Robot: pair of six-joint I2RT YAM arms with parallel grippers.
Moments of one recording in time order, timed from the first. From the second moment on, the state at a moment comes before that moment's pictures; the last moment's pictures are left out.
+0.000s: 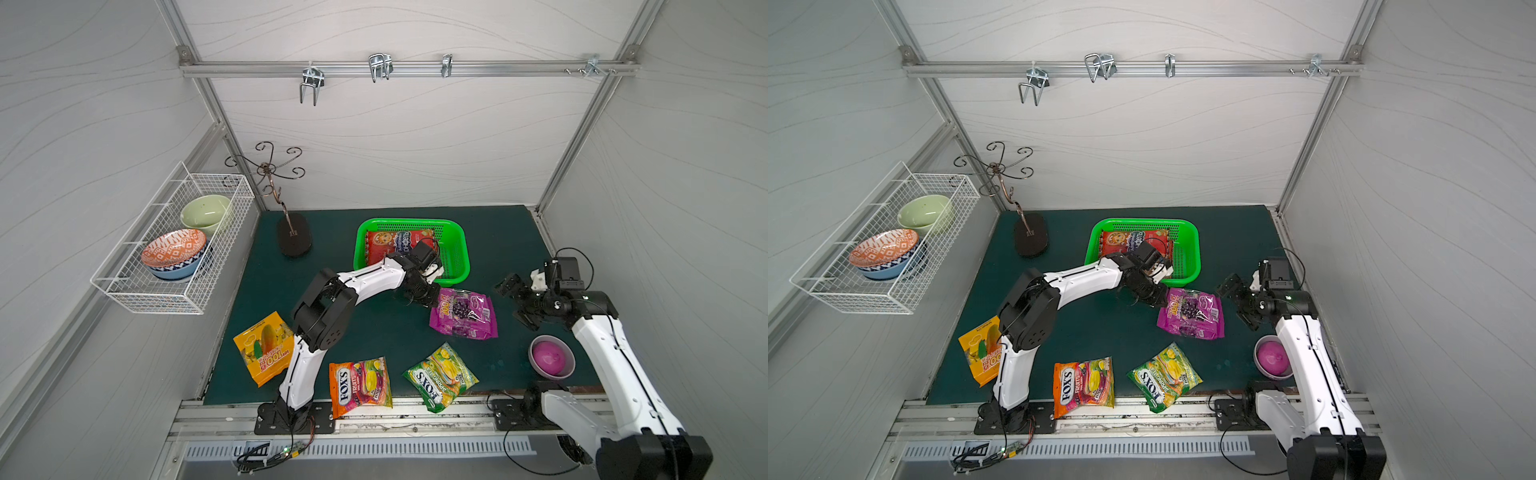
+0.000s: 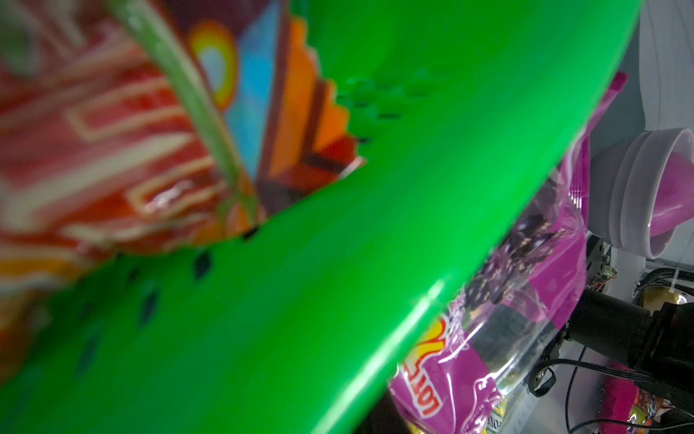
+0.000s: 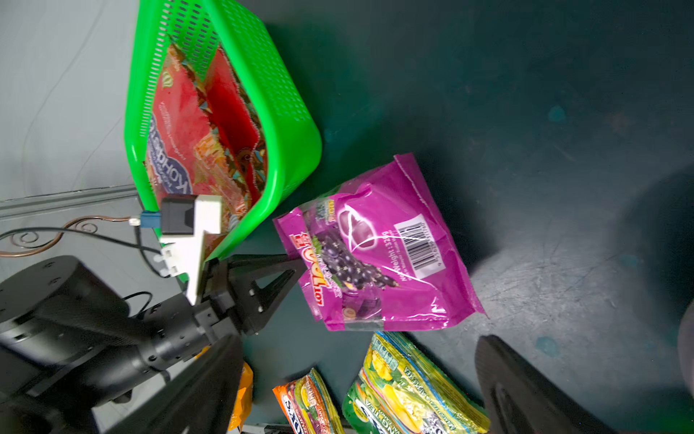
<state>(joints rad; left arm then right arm) -0.75 2.08 1.56 -0.67 0.44 -0.31 0.02 0.98 0.86 -0.95 -0.39 0.75</state>
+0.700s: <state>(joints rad) -0.73 2.03 1.62 -0.78 0.48 -0.29 -0.06 1.07 0.73 -0.88 -0.54 0.58</state>
